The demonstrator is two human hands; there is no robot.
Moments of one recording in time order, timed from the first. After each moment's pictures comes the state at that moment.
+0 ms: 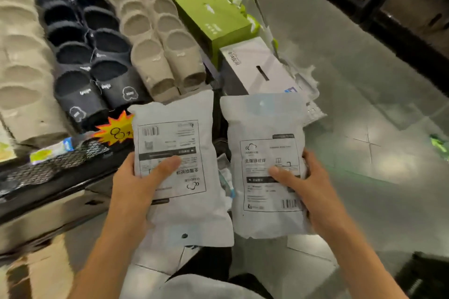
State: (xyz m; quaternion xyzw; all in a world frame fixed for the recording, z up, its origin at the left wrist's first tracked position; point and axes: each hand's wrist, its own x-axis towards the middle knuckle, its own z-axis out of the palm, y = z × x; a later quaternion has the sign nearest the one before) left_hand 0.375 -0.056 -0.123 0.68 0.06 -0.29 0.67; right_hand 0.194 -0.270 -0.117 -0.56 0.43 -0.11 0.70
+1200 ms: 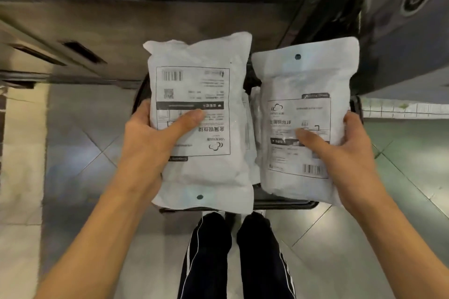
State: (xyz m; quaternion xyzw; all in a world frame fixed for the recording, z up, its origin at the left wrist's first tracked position) left_hand 0.388 -0.112 -0.523 0.70 0.27 -0.17 0.64; right_hand 0.325 -0.368 -0.531 -0.72 0.38 0.09 0.58
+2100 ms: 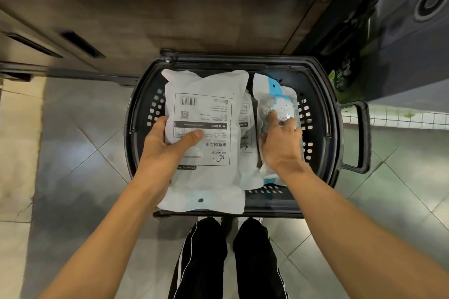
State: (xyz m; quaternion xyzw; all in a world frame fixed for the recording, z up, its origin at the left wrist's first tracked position) left_hand 0.372 -0.104 -0.592 0.69 0.29 -0.24 0.62; right_hand 0.368 -0.323 -0.678 -0.92 0.22 0.29 0.15
